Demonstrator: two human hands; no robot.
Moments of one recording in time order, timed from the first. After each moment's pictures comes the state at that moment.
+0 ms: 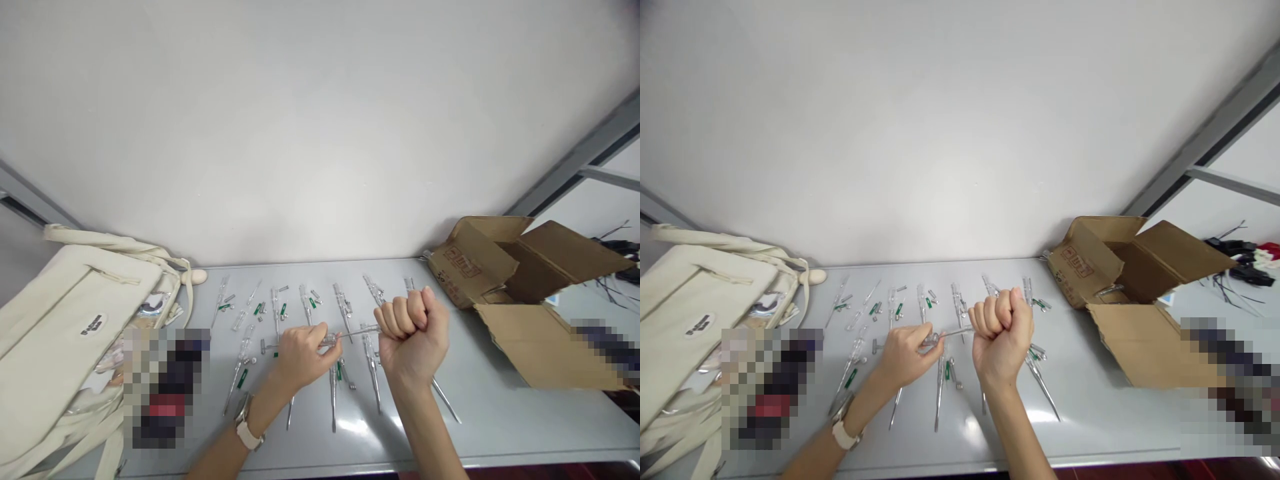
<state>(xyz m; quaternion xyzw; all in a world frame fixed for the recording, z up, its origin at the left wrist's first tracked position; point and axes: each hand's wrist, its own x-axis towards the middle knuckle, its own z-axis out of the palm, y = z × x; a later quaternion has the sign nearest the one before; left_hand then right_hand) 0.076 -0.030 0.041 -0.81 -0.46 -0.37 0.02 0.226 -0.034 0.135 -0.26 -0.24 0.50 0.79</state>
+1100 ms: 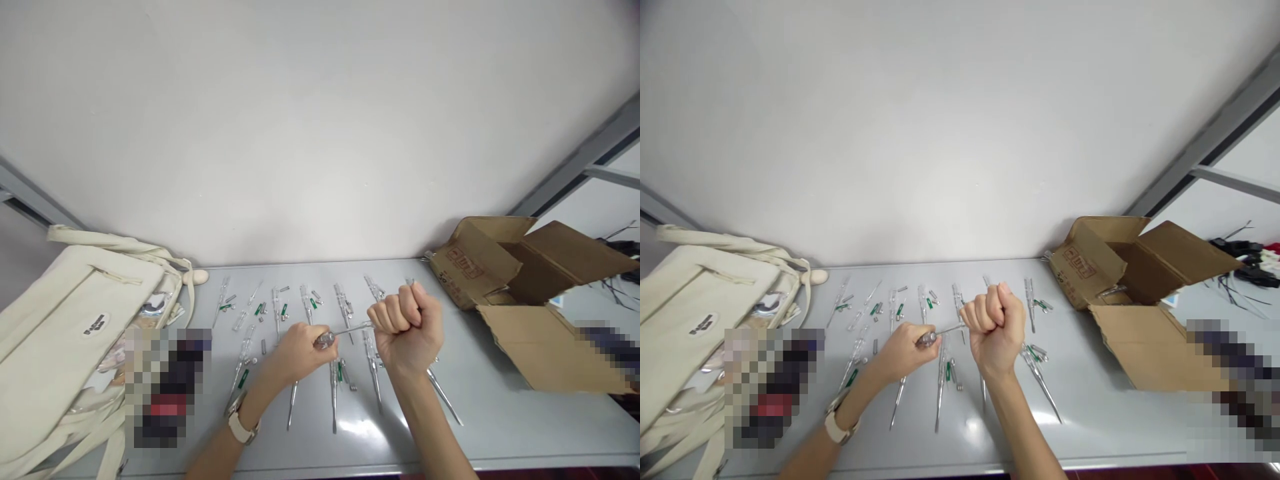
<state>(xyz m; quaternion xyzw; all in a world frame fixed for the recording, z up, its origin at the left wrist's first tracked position) 0.063 -0.022 0.063 -0.76 -0.49 -0.21 -0.37 0.228 -0.025 0.136 -0.17 -0.31 0.57 0.74</state>
